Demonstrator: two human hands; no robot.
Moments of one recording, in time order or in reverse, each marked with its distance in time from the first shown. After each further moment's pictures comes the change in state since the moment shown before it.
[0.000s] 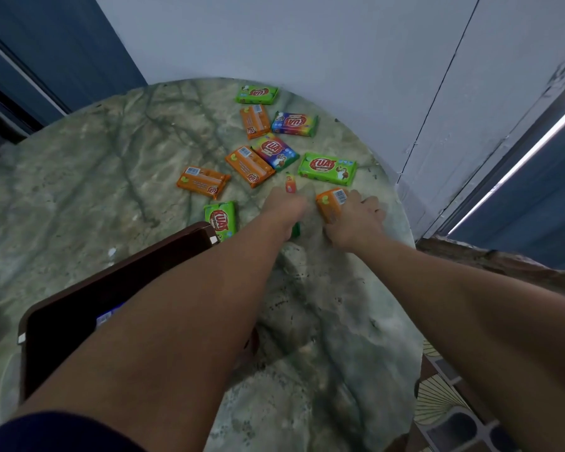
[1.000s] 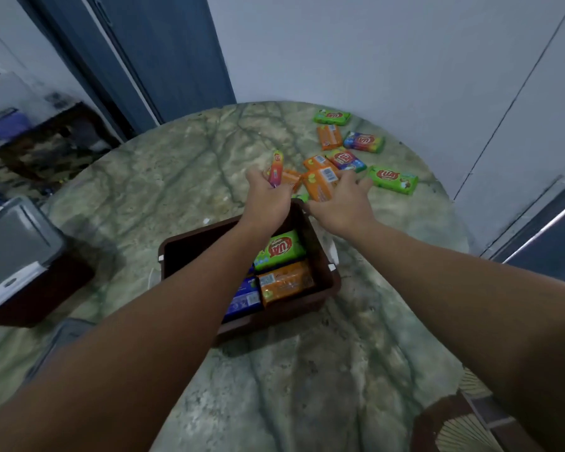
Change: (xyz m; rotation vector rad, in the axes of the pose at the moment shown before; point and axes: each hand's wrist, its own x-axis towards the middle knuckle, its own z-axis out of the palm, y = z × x) left_hand -0.106 -0.048 -0.179 -0.179 0.216 0.345; right_hand -0.127 -0.129 -0.006 0.361 0.051 -0.320
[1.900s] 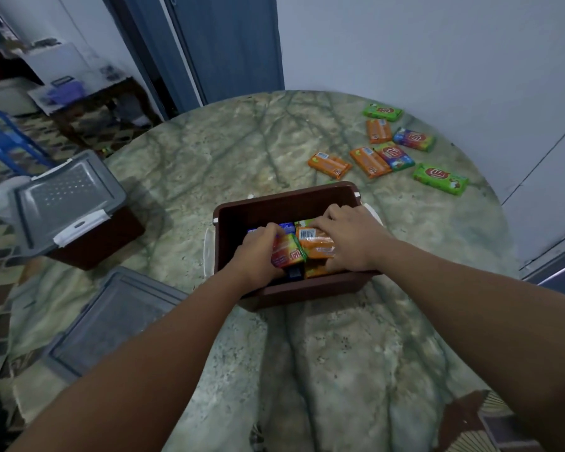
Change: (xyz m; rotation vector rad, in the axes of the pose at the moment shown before) left_hand -0.052 -0.139 -0.112 0.746 -0.284 0.157; right_hand -0.055 -0.002 0.050 -0.900 -0.396 -0.780
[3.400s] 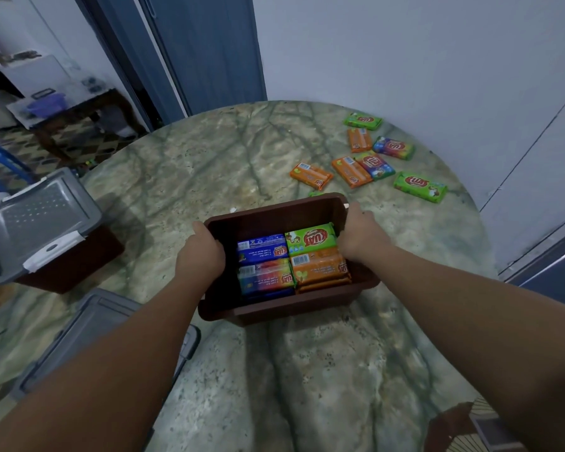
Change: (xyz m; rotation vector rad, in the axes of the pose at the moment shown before) left_hand 0.024 -0.025 -0.029 0.100 0.321 -0.408; right_hand 0.006 0.032 0.000 0.612 0.052 0.765
